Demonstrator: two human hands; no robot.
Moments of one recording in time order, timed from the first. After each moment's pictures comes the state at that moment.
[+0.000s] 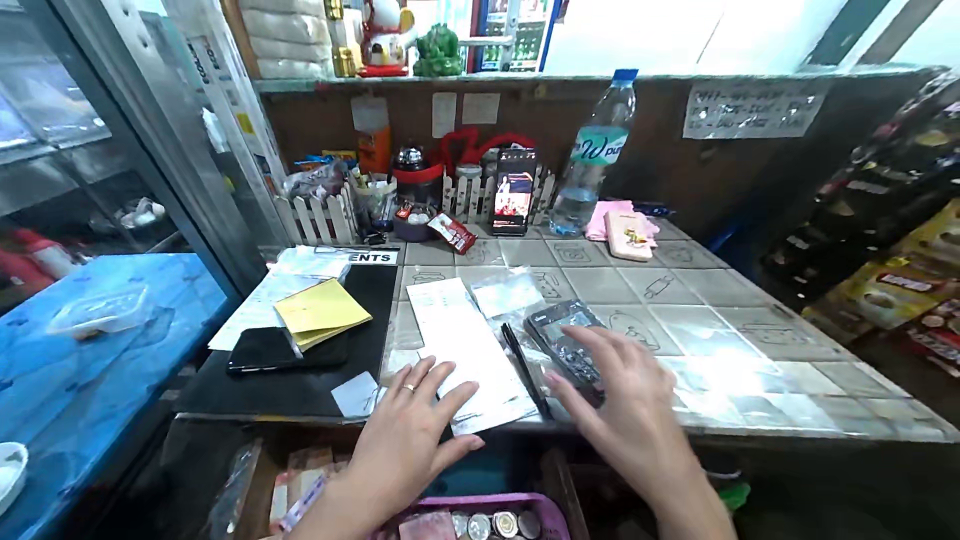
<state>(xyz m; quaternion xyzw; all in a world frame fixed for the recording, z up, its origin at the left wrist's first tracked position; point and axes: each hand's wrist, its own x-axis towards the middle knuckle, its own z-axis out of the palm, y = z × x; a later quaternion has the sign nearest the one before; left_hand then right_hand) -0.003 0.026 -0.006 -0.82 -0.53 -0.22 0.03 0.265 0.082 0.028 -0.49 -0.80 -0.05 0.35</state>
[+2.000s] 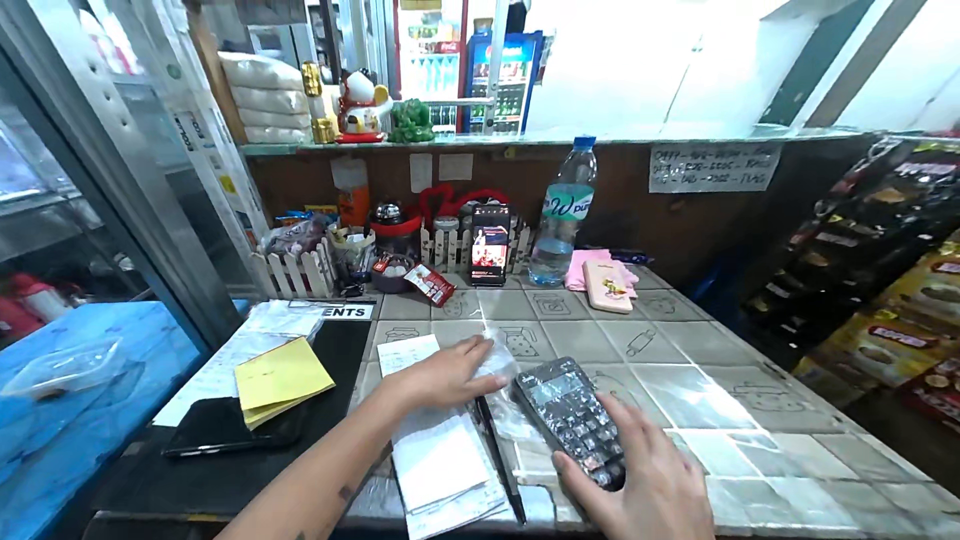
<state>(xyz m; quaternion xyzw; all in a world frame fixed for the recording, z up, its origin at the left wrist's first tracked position) 0.046 0.210 0.052 -0.84 -0.47 -0.11 -0.22 0.311 0.102 -0.003 -0.62 -0.71 -0.07 0.32</state>
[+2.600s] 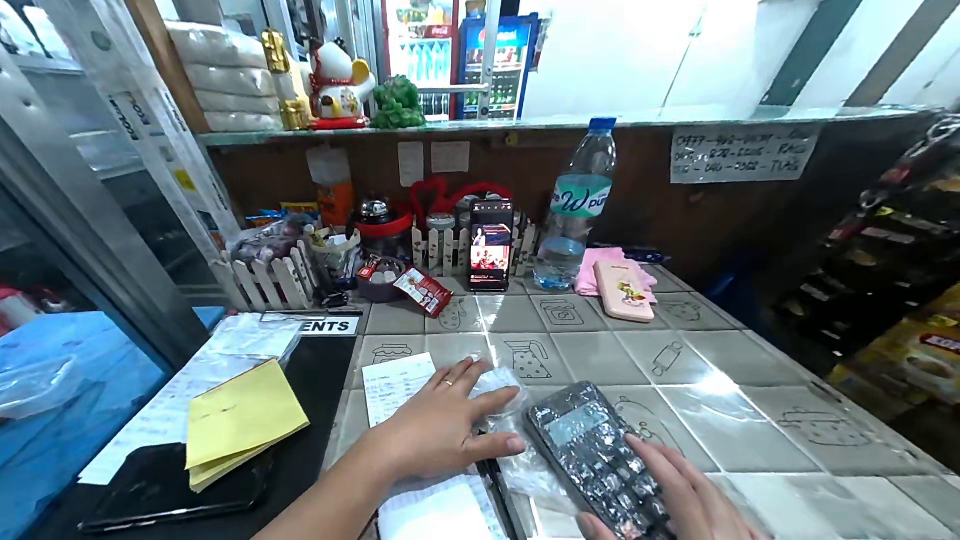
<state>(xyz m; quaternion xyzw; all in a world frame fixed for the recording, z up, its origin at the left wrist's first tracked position) 0.038 0.204 0.032 -0.87 -0.45 -0.07 -0.20 0.314 0.098 -0.001 -0.63 -0.72 -0.03 0.29</state>
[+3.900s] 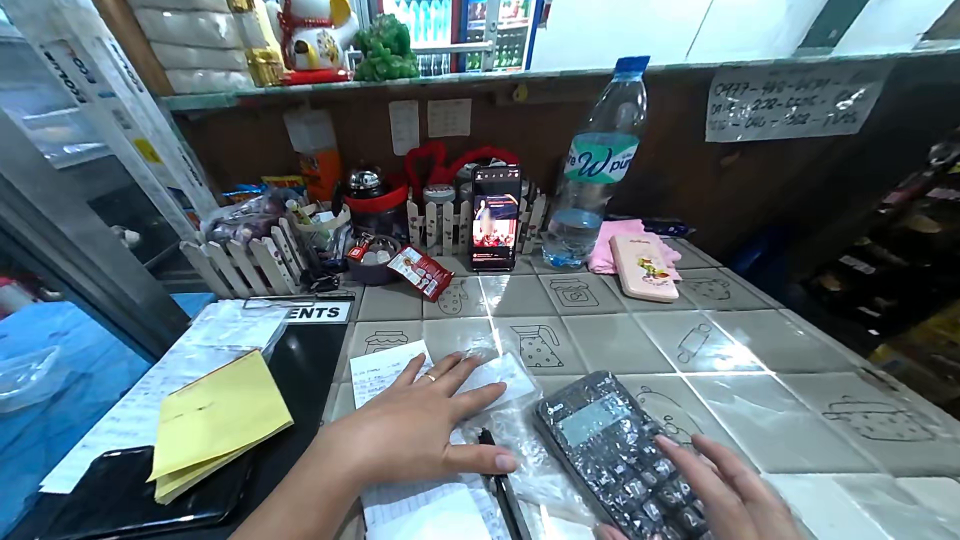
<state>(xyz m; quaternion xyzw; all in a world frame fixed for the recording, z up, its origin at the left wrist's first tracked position) 0.021 0.194 0.051 -0.87 -0.45 0.02 -0.17 0.314 0.096 0.003 -0.62 -0.73 -0.02 0.30</state>
